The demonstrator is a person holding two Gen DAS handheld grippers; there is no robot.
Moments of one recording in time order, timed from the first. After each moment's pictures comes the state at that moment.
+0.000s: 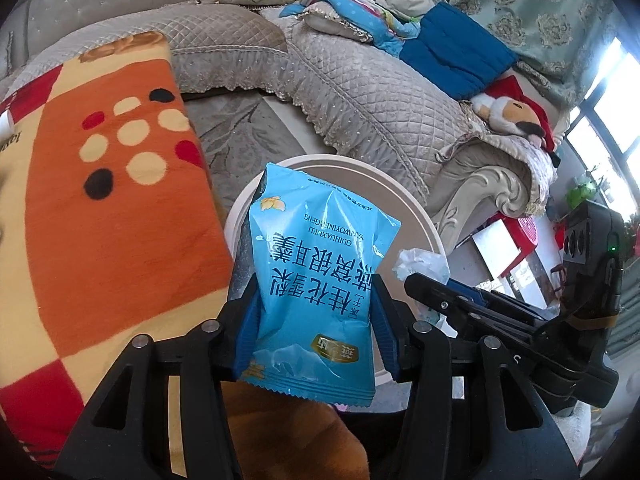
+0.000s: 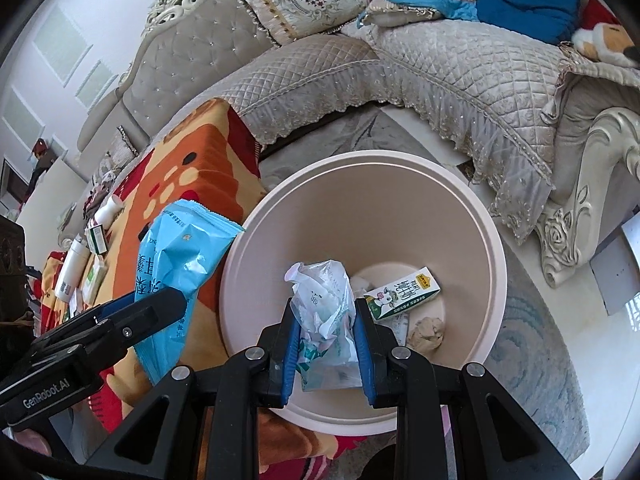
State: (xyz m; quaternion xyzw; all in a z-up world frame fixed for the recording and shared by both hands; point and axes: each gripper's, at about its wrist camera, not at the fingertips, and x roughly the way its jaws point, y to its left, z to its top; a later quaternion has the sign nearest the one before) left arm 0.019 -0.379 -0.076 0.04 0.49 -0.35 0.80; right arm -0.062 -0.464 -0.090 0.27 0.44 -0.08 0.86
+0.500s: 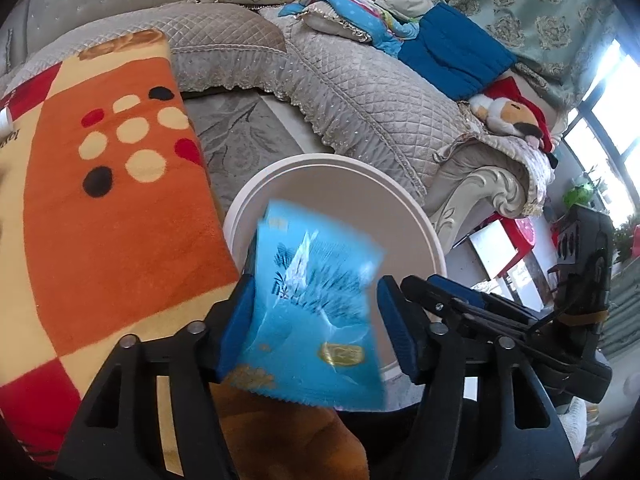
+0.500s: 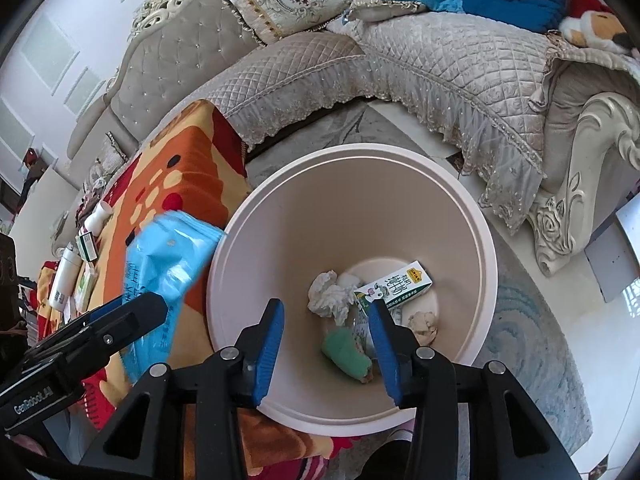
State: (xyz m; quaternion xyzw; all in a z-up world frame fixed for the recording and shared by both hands) left arm 0.018 -0.378 -0.074 0.03 0.49 -0.35 0.80; right arm -0.065 -0.468 -0.094 0.28 0.44 -0.10 0.85
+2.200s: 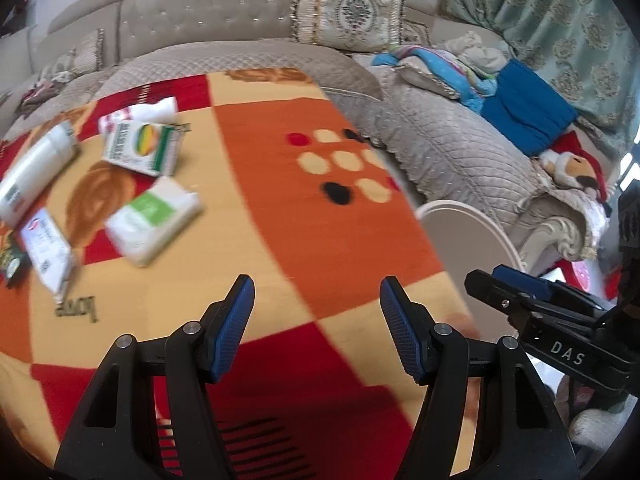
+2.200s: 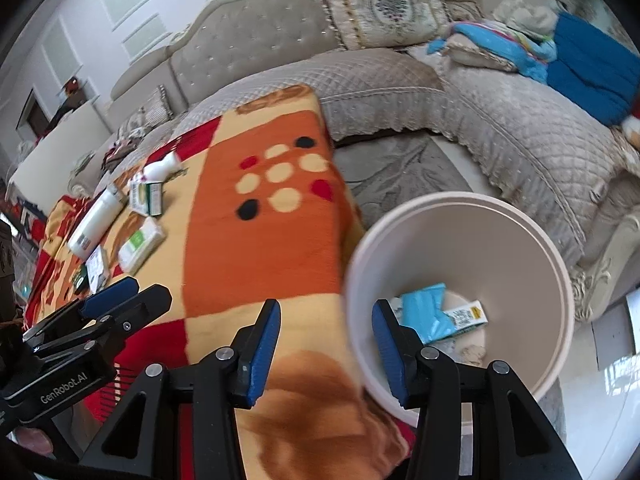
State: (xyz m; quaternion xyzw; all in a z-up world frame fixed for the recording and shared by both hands) left arm 0.029 -0.218 -0.051 0.02 0.43 -0.22 0.87; right arm -0.011 -0.331 -0.041 0.16 0.44 -0.03 0.89
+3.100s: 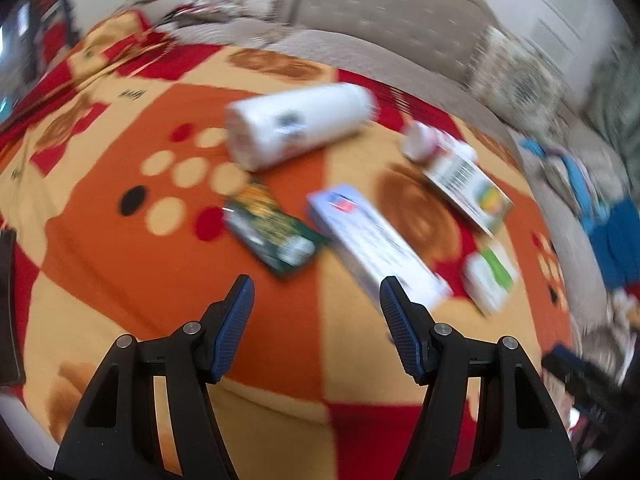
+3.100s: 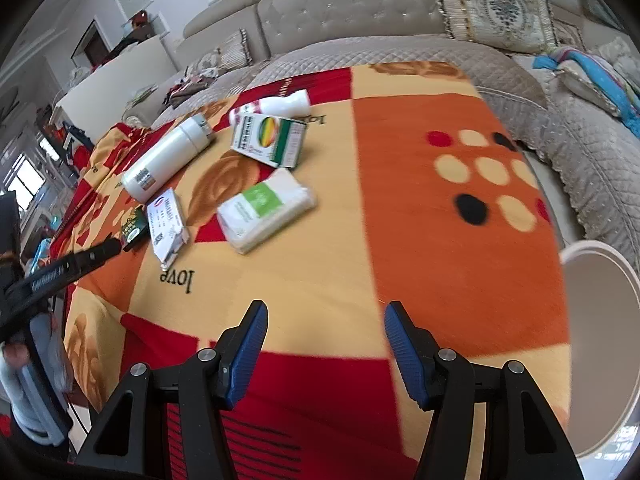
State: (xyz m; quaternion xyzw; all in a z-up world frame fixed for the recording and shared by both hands) left arm 0.083 0.067 -0.056 -0.14 0.44 0.01 0.88; right arm 0.069 -0.182 -0.050 0.10 0.47 0.09 0.87
